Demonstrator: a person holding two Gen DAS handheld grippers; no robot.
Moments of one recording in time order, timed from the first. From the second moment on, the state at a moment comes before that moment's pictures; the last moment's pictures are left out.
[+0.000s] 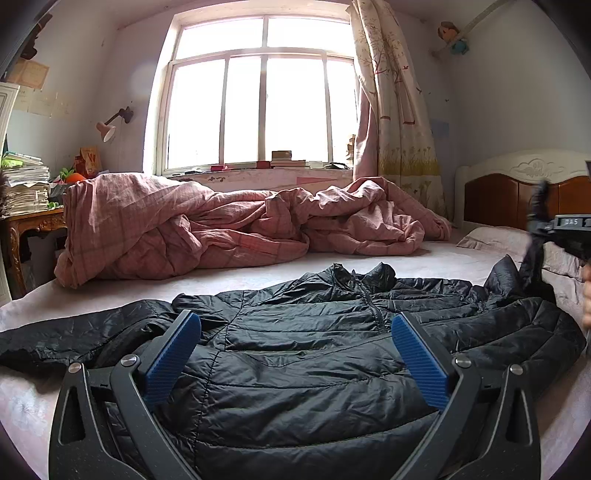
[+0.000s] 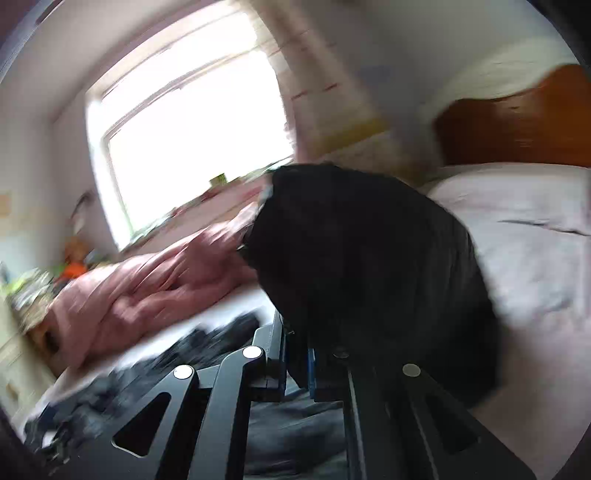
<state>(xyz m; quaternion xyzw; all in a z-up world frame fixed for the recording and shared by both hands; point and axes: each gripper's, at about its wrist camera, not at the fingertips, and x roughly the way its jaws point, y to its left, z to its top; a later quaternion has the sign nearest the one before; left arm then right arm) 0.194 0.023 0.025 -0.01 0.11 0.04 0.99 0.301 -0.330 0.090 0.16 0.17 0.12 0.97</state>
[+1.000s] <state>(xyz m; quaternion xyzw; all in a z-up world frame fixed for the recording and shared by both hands) 0.292 -0.030 0.068 -0.09 0.31 -0.14 0.94 0.313 -0.302 0.094 0.15 0.24 0.05 0.96</state>
